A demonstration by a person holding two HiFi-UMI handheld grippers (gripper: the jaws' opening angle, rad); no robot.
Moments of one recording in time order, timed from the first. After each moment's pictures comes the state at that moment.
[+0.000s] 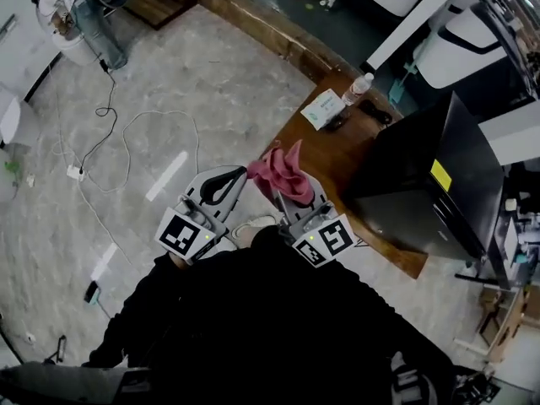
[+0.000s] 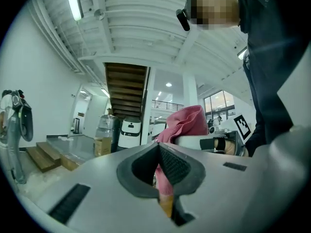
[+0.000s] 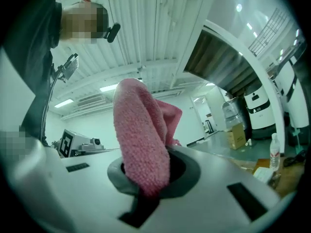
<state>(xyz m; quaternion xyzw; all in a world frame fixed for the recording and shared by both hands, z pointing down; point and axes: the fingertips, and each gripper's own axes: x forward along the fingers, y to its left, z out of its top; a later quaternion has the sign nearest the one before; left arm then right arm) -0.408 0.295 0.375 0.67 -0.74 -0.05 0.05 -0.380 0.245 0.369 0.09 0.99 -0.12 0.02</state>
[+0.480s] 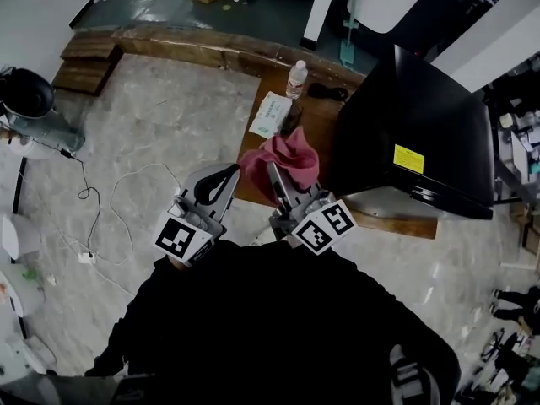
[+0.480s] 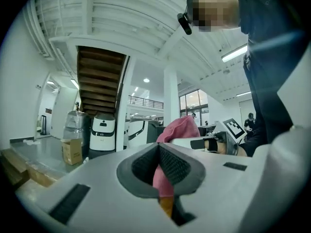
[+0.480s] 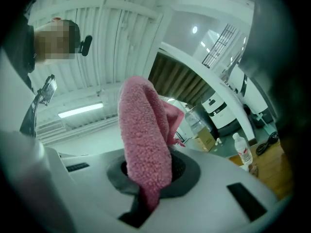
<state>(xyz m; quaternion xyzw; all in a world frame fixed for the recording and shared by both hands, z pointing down) -0.425 0.084 0.360 0.78 -0.62 -0.01 0.02 -0.383 0.020 0.371 -0.11 0.95 -0.26 0.11</state>
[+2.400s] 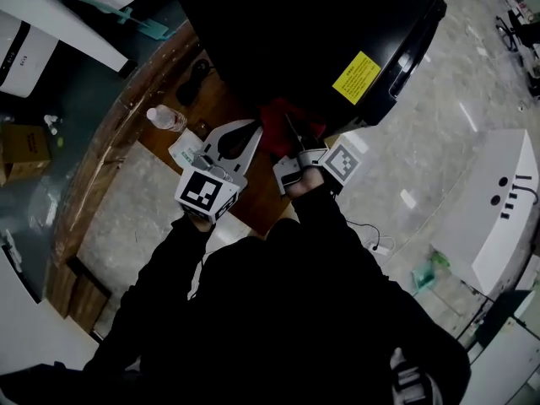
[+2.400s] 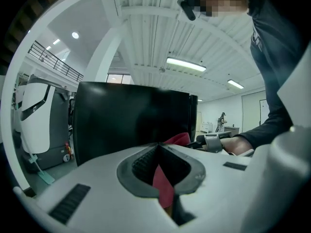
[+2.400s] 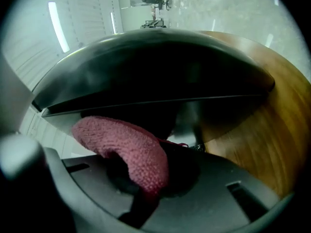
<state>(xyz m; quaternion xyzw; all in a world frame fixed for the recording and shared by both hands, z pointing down) -0.282 -0.188 0.470 0.99 -0.09 0.07 0.06 -0.204 -0.189 0.554 -0.52 0.44 -0.52 0.51</state>
